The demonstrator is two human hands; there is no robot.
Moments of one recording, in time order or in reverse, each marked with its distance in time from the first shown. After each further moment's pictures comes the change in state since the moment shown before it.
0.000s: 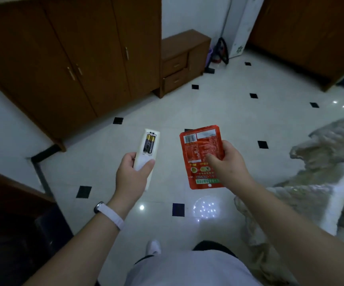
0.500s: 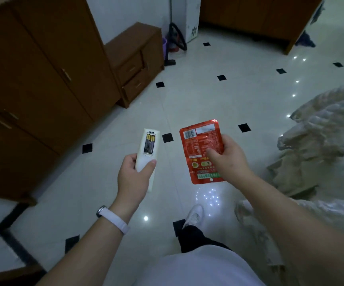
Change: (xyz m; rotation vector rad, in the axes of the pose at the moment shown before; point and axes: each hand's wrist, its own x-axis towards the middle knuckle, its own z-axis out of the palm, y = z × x) left_hand 0.172 0.060 0.150 0.091 -0.234 0.040; right_hand 0.175 0.026 -0.065 0.078 0.238 0.120
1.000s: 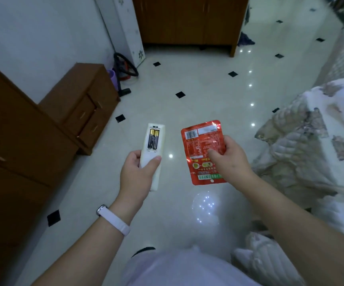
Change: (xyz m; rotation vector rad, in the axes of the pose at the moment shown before) left_hand 0.176 0.155 0.212 -0.020 -0.303 0.122; right_hand 0.200 0.001 -0.141 0.128 0.279 0.127
